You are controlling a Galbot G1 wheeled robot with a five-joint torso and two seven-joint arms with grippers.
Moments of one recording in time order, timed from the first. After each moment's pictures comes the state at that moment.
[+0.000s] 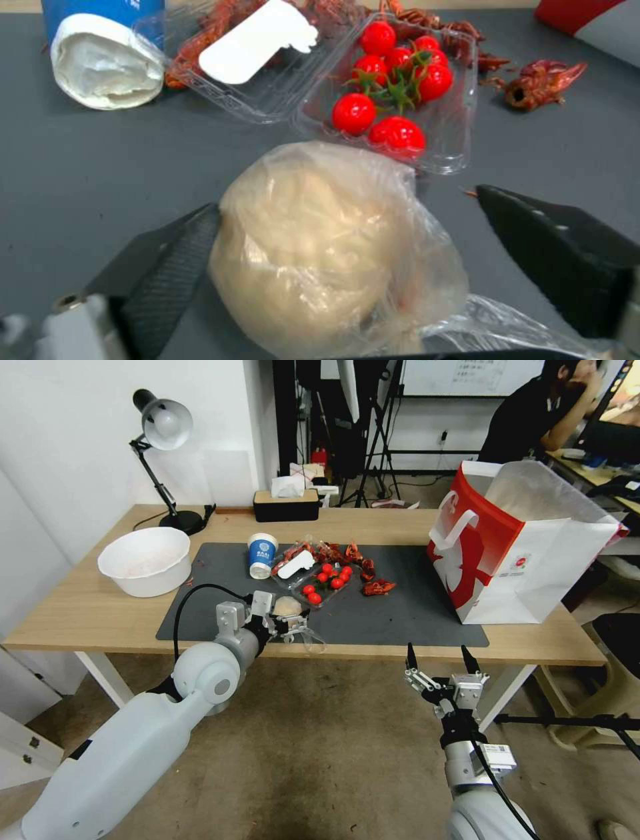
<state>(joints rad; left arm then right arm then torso) 0.81 -0.92 0.06 -1.93 -1.00 0.48 -0.42 -1.64 1.30 0.37 2.14 0.12 0.13 0.30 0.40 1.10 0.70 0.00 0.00</state>
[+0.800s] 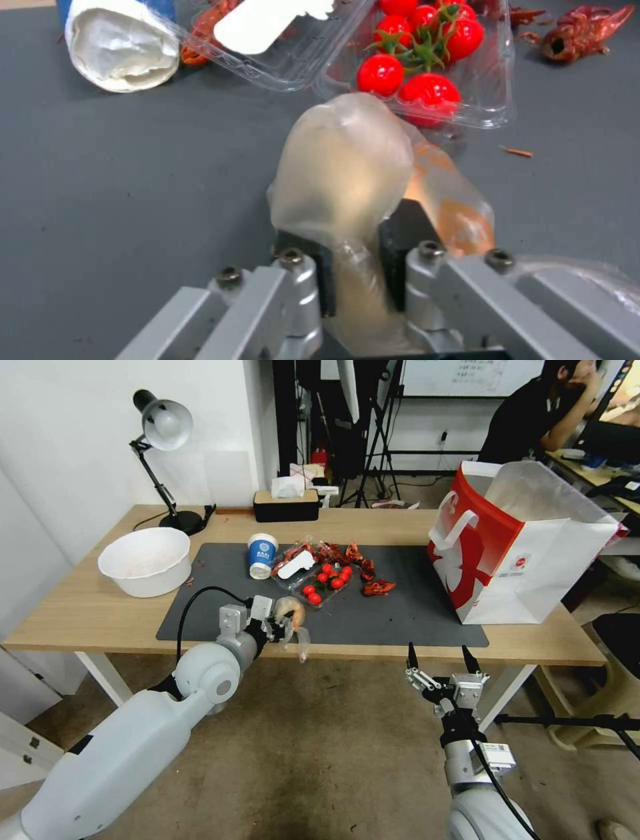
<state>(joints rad) 0.80 -0.89 0.10 -1.91 -0.96 0.52 -0.41 -1.64 1.30 0.37 2.13 0.12 0.14 0.31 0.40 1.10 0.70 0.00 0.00</state>
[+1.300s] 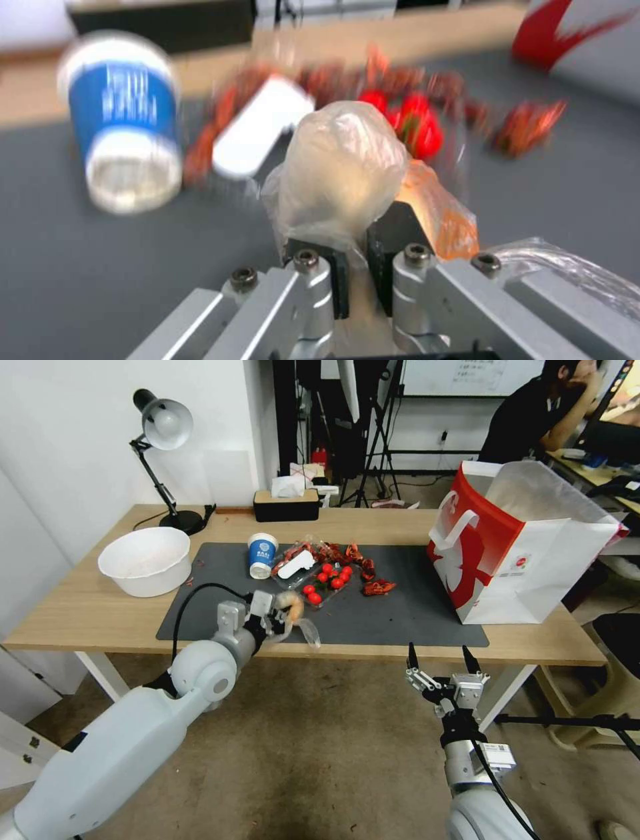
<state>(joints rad) 0.73 -0.85 0.10 -1.94 -0.95 0.43 -0.34 -1.64 1.30 0.37 2.13 0.12 0.14 0.31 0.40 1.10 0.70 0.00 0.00</state>
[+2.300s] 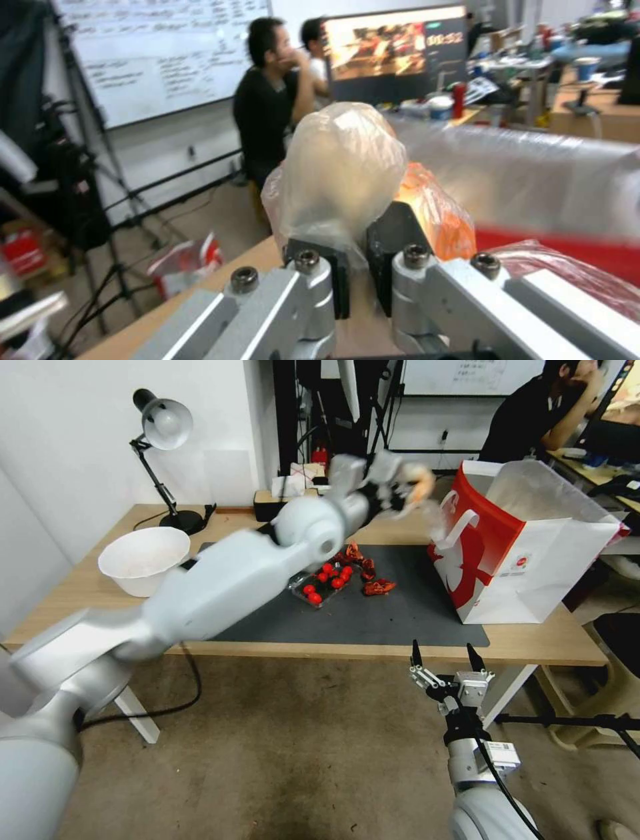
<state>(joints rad) -0.18 -1.33 0.60 -1.48 -1.15 0.37 -0.24 -1.64 1.31 0.38 2.14 0.12 0.13 0.31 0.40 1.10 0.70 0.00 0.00</state>
